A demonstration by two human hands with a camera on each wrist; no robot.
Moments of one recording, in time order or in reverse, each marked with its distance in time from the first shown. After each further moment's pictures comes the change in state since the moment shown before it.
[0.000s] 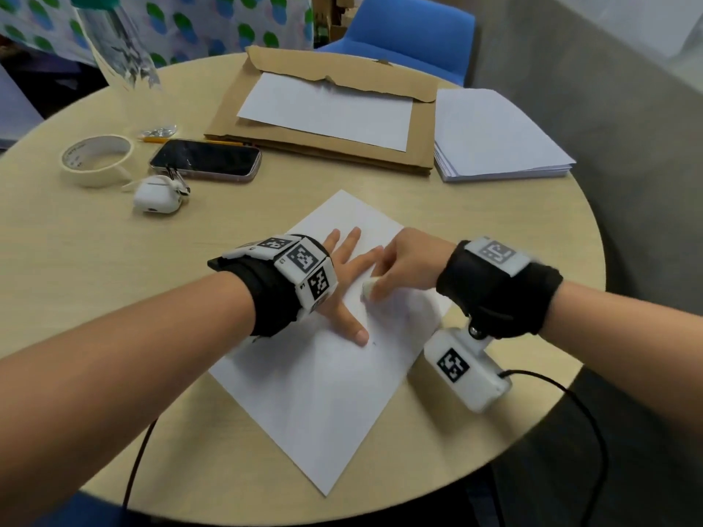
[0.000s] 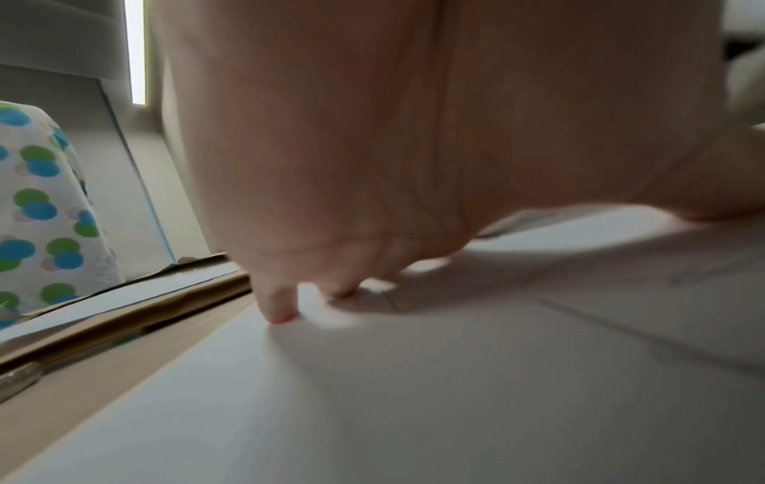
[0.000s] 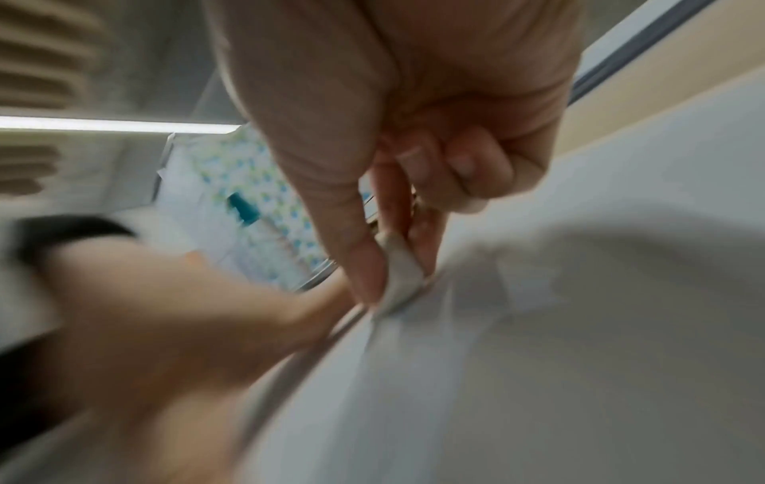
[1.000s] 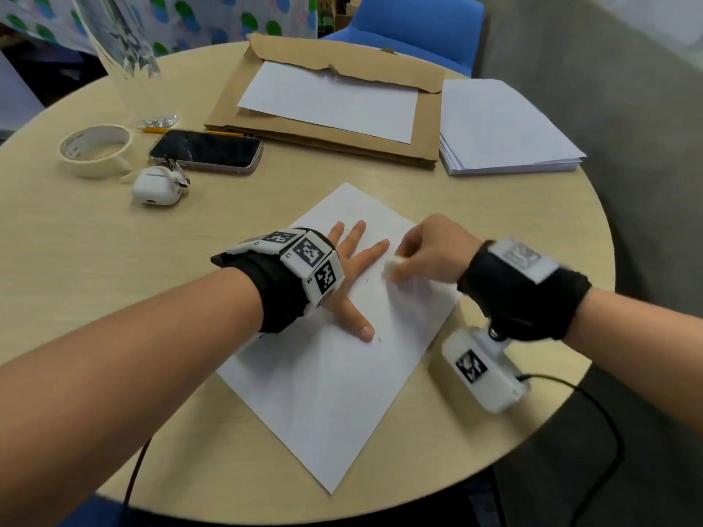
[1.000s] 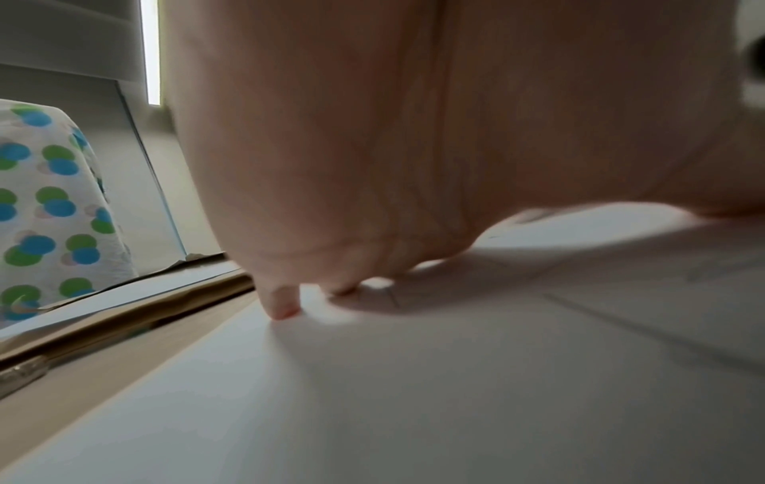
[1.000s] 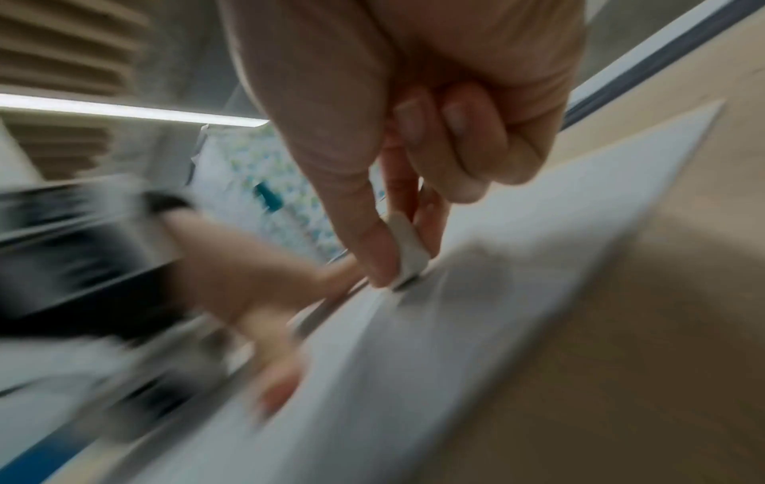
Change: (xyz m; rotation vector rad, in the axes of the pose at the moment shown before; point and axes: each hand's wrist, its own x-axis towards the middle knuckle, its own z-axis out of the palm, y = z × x) left_hand 0.000 0.005 -0.001 -0.015 -0.005 -0.013; right_hand 0.001 0.017 -0.005 0.048 0.159 0.009
